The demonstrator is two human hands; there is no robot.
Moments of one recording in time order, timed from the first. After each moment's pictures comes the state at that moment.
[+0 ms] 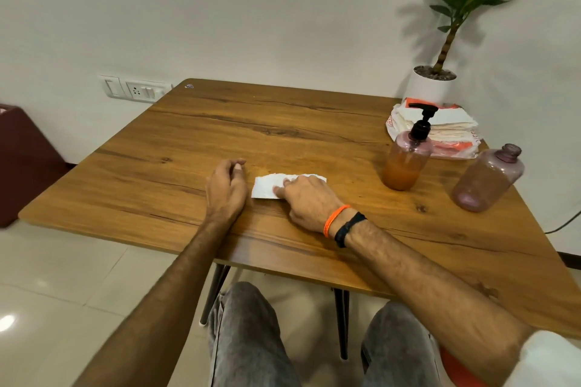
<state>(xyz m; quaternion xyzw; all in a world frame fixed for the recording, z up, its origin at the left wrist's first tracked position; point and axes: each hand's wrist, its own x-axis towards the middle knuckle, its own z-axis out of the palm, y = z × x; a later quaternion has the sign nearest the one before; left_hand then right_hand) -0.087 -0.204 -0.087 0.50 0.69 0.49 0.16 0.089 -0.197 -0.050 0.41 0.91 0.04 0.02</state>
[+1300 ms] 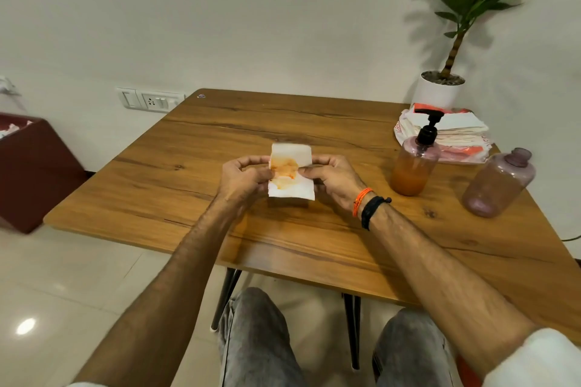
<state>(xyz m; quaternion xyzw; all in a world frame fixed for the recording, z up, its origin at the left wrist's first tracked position) -0.080 -0.196 -0.049 0.32 0.57 0.56 0.51 0.107 -0.163 -0.041 0.45 0.53 -0.61 -0.39</state>
